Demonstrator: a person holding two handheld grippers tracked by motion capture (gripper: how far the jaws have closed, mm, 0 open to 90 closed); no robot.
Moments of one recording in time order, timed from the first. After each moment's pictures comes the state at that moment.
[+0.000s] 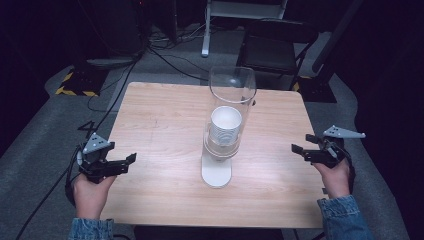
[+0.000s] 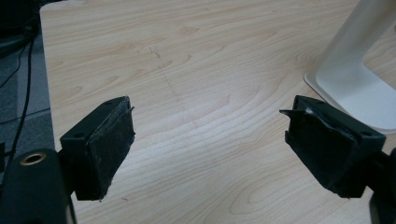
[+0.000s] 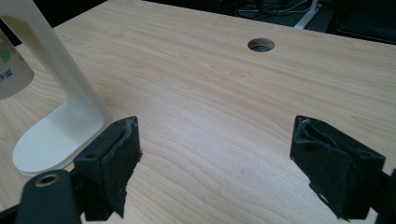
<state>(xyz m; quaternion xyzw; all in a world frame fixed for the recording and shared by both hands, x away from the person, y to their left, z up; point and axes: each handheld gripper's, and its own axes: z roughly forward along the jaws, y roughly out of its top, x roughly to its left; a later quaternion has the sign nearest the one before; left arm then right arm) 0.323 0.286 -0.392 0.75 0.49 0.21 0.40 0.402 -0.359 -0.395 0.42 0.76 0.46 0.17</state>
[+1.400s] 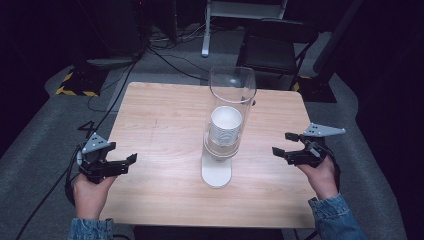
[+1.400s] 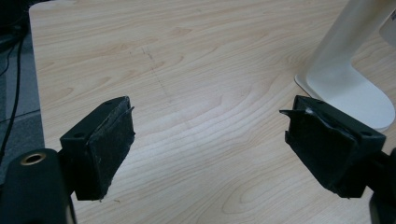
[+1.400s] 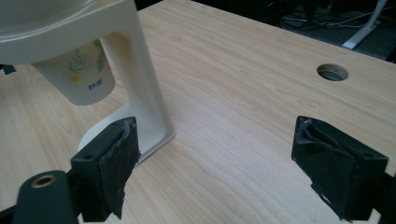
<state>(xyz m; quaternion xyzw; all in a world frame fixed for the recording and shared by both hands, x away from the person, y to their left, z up) 0.323 0.285 -0.391 0.75 0.48 0.20 0.41 0.395 -0.298 -0.376 0.33 0.80 0.48 0.14</state>
